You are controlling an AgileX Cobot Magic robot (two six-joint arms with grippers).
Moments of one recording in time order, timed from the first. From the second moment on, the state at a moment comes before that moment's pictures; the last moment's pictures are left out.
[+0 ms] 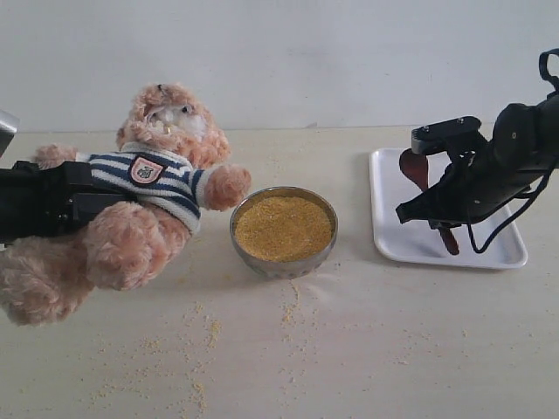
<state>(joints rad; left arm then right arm) 0.02 1.52 -0.63 -1.62 0.76 1.34 0.21 1.99 -1.13 0.11 0.28 -0.21</state>
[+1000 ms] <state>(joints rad) 0.02 1.52 -0.63 -1.62 0.74 1.39 0.21 1.77 -1.13 0.11 0.40 -0.17</state>
